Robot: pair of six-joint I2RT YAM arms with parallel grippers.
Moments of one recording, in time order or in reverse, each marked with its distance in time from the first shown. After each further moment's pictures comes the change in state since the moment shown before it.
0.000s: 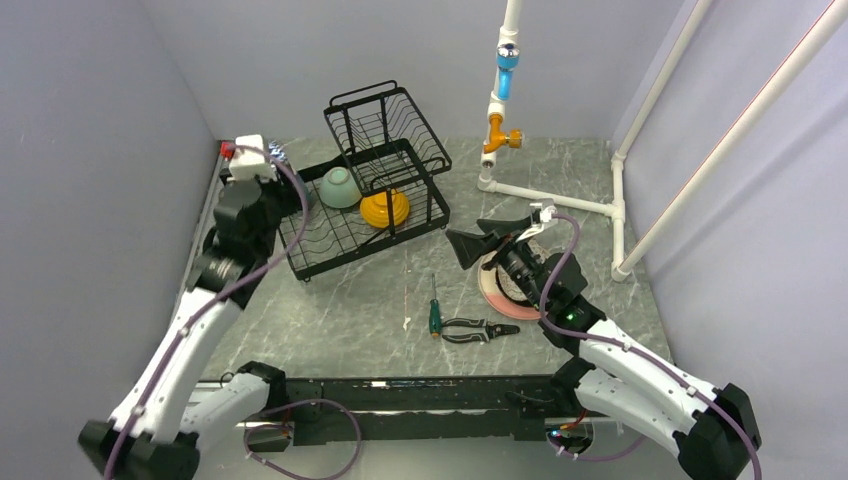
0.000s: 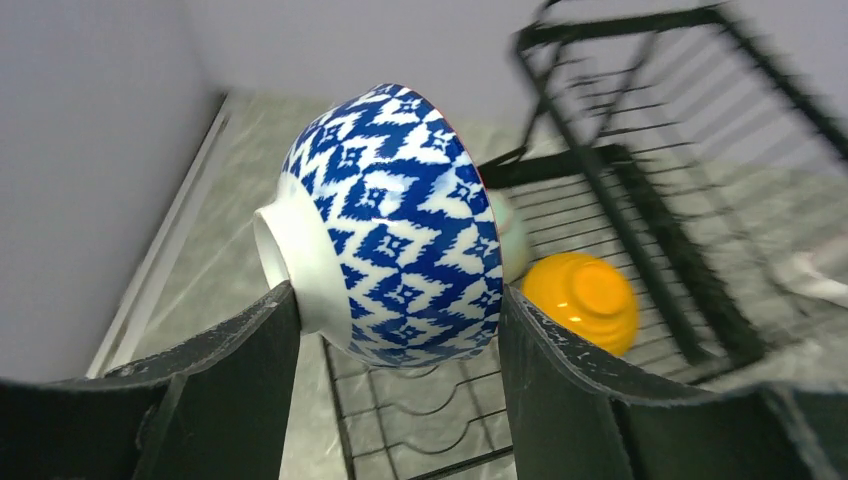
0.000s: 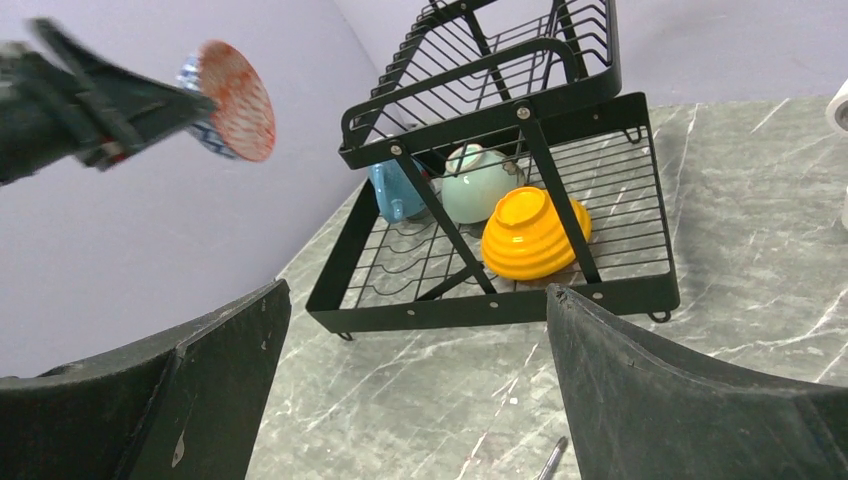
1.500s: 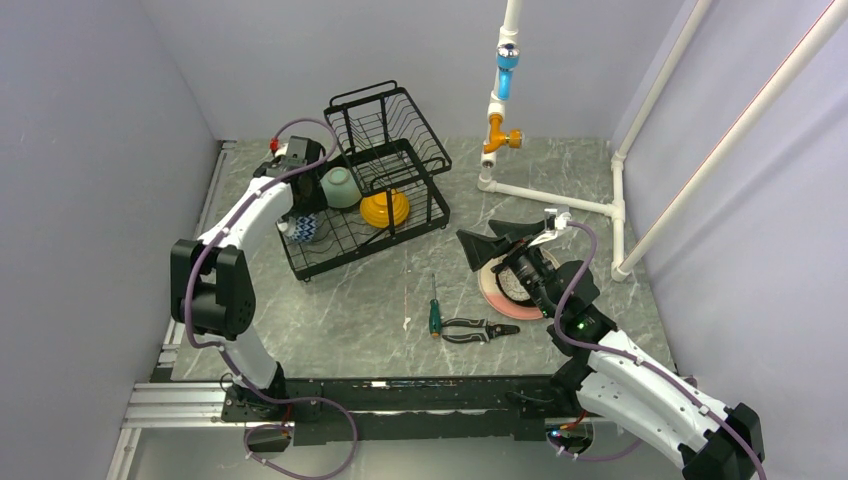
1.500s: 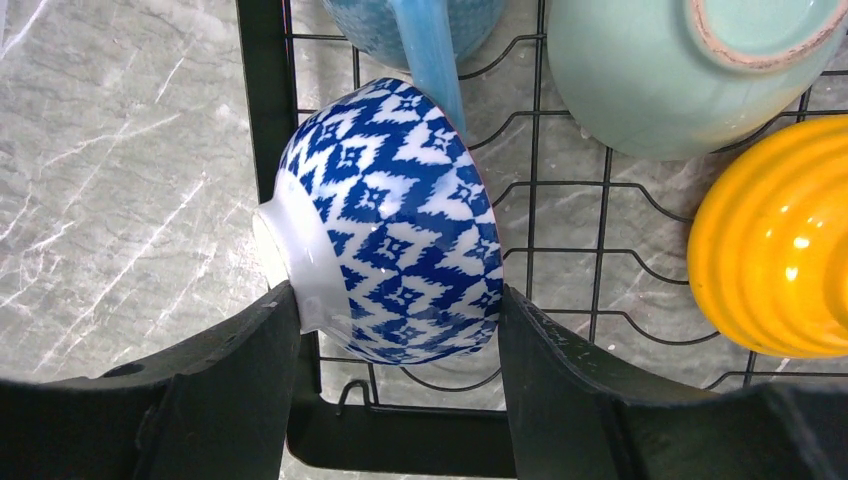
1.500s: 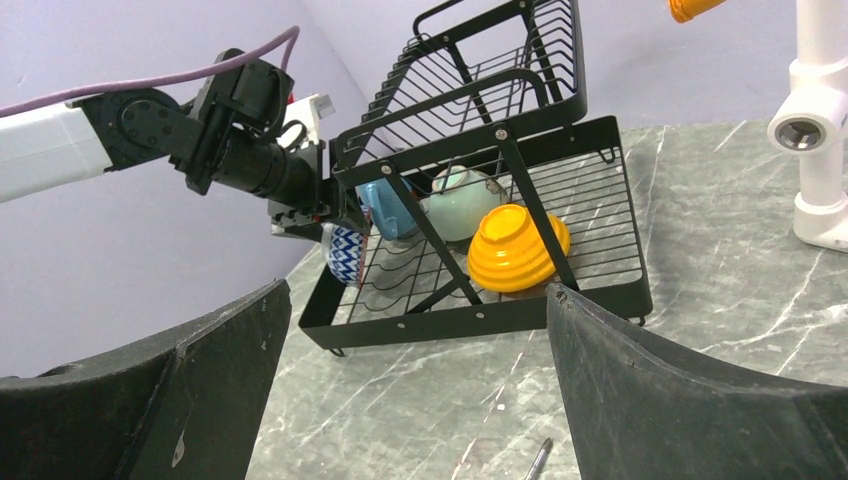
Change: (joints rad) left arm 0.157 0.848 0.437 -0.571 0.009 -0.415; right arm -0.001 -0.116 -0.016 -0.067 0.049 -0.014
